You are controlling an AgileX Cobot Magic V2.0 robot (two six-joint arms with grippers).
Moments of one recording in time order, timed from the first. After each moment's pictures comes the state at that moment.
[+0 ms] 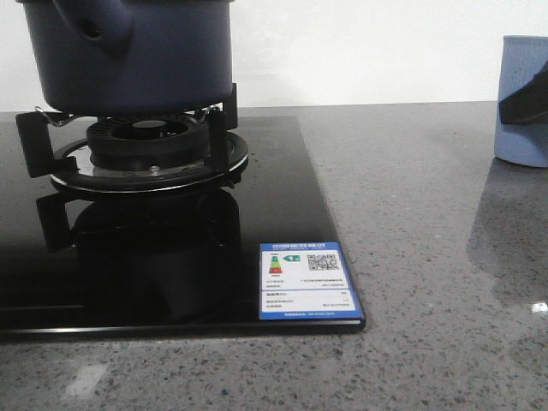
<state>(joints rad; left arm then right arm) -0.26 1.09 -1.00 -0.32 -0.04 0.35 -0.19 1.44 -0.61 -0.89 -0.54 0.69</state>
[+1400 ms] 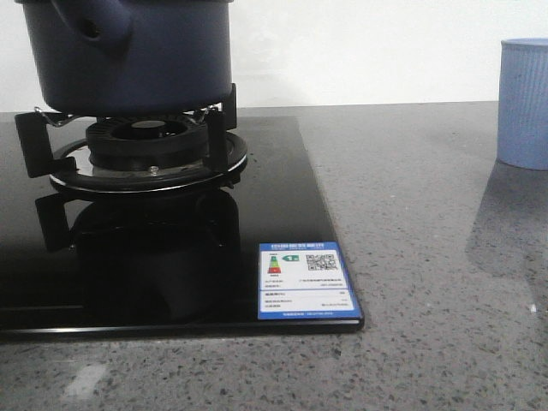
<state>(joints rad) -0.26 1.09 -1.00 -0.32 -0.04 0.35 -0.19 1.07 -0.37 -1.10 -0.40 0.94</state>
